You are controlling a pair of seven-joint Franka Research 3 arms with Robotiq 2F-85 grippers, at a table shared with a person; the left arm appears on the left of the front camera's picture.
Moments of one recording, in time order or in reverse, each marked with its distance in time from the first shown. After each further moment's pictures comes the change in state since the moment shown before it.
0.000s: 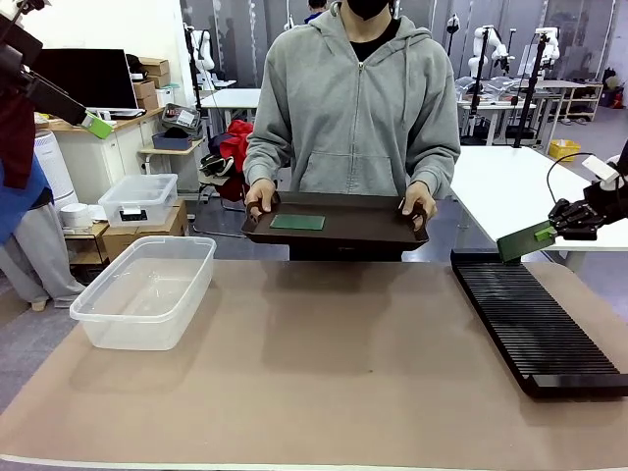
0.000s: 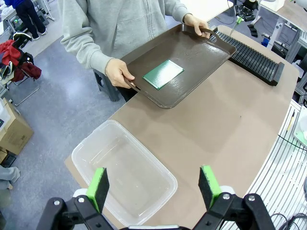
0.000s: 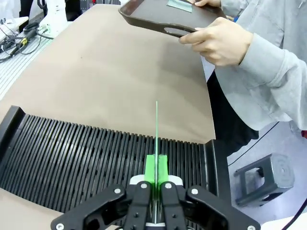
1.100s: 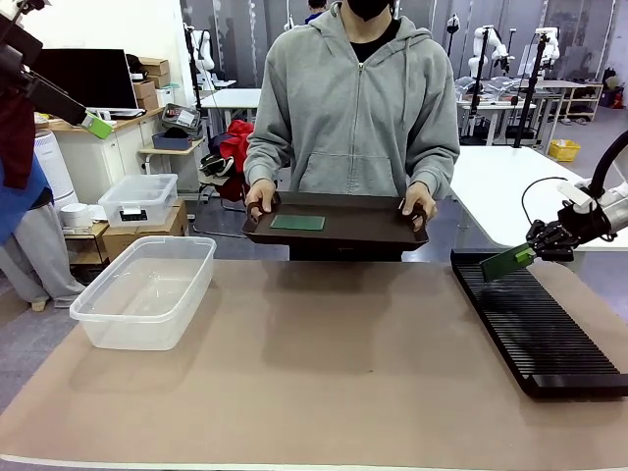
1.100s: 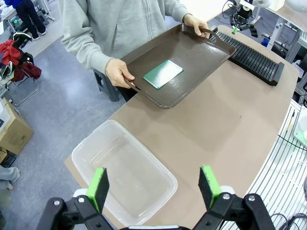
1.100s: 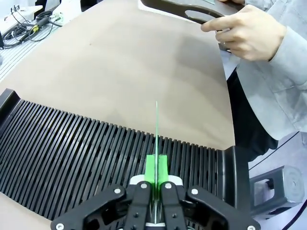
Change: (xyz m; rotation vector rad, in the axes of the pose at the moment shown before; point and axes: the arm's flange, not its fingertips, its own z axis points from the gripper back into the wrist) left arm 0.000 0.000 0.000 0.000 0.000 0.000; right arm -0.029 -0.005 -0.053 0.088 -0.007 0.047
